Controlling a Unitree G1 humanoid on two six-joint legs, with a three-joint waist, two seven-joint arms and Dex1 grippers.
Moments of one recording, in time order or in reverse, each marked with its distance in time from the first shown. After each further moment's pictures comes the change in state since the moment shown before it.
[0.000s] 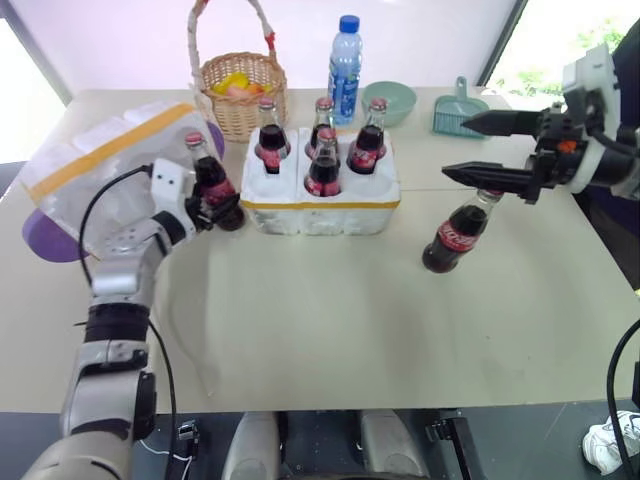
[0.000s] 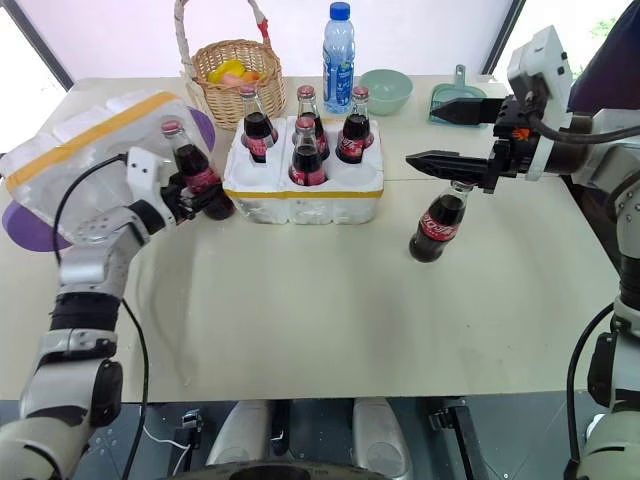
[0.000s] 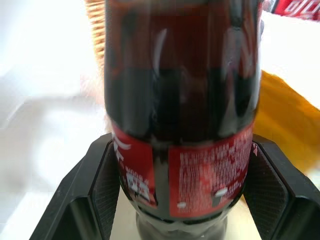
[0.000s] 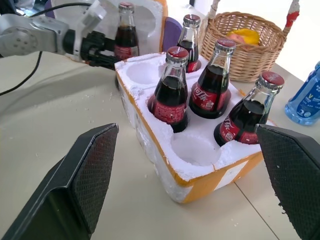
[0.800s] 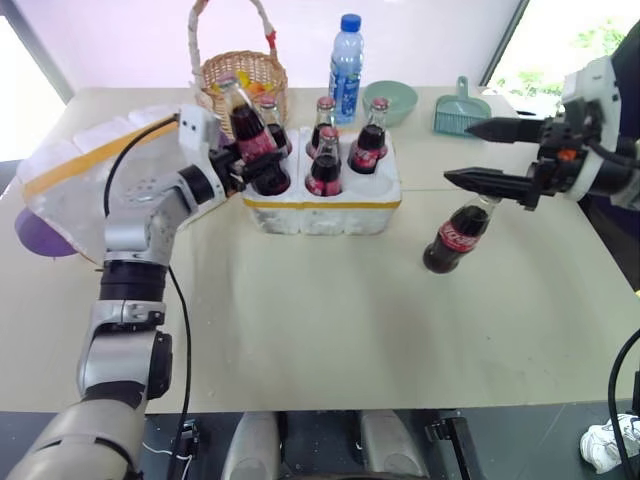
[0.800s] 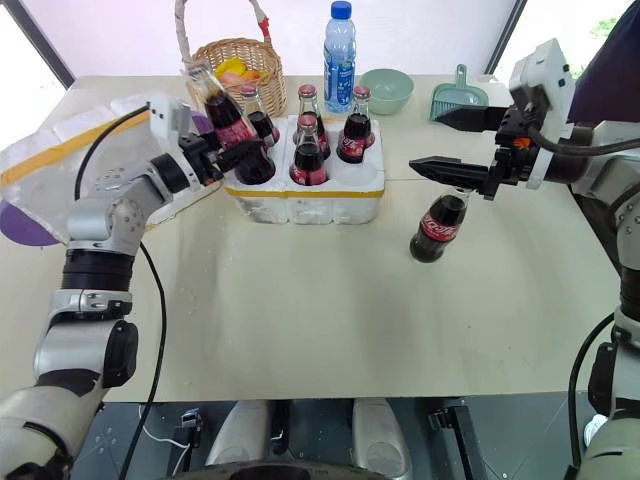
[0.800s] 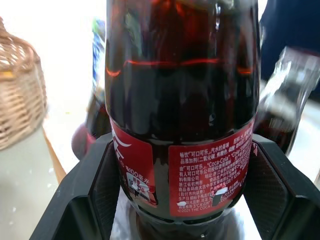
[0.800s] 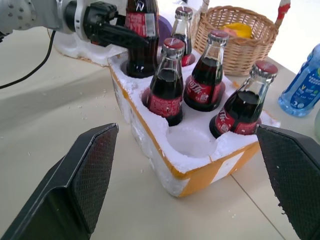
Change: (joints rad) left arm -0.299 -0.086 -0.171 0.121 -0.028 0.033 -0.091; right arm 0.071 0.006 -0.030 -0.040 0.005 0.009 -0.049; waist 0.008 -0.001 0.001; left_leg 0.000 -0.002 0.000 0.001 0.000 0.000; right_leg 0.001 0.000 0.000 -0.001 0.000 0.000
